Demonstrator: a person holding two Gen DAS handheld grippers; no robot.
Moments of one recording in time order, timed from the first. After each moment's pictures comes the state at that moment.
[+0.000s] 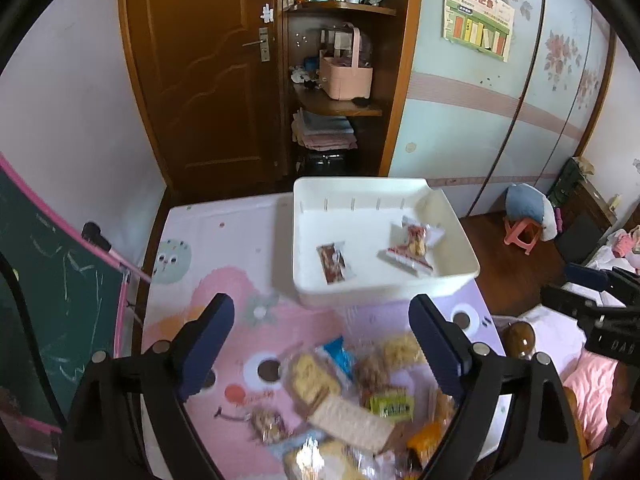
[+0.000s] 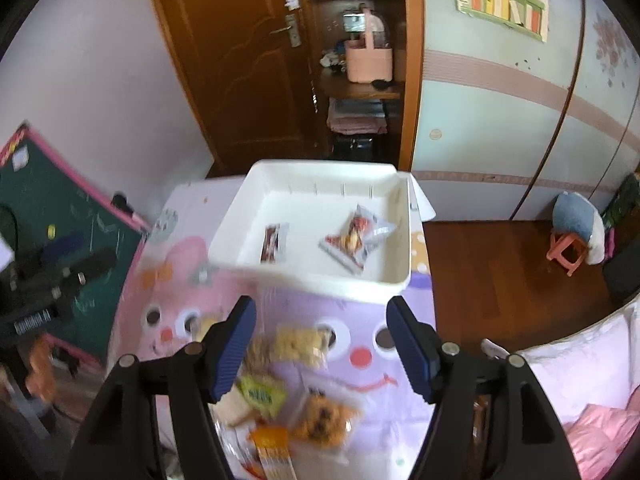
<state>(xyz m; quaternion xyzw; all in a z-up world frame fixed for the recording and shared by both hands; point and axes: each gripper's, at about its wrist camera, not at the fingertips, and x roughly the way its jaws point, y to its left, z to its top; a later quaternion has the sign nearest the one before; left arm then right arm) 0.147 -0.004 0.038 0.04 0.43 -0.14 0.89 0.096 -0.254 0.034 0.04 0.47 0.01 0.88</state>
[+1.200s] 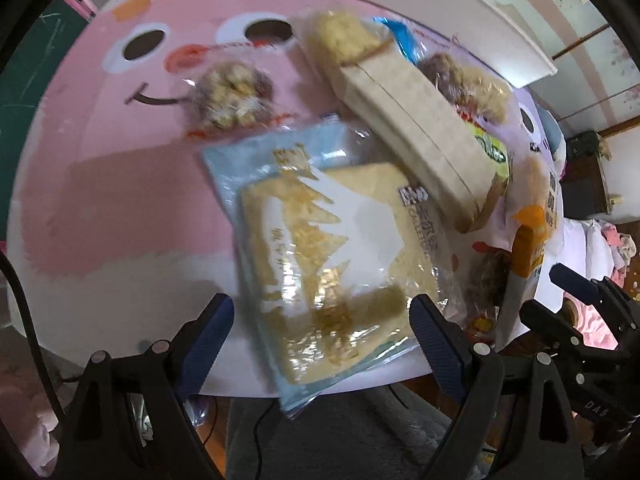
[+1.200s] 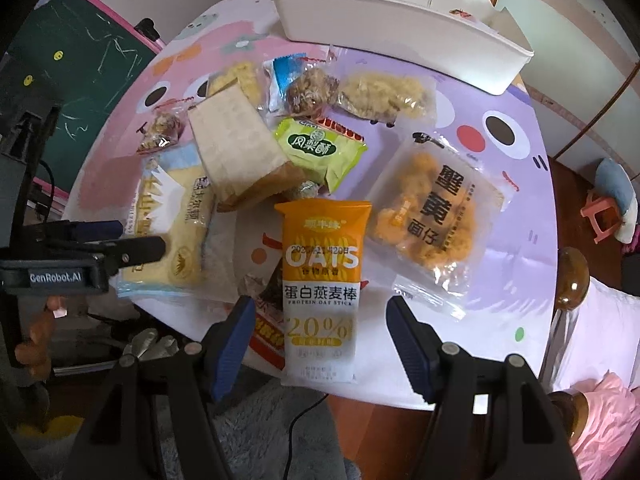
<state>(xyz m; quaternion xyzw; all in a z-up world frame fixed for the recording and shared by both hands) 0.031 0.051 -0.235 -0.06 0.67 -0.12 0.73 -0.017 -0.163 -0.174 -0.03 0.62 0.08 0.78</state>
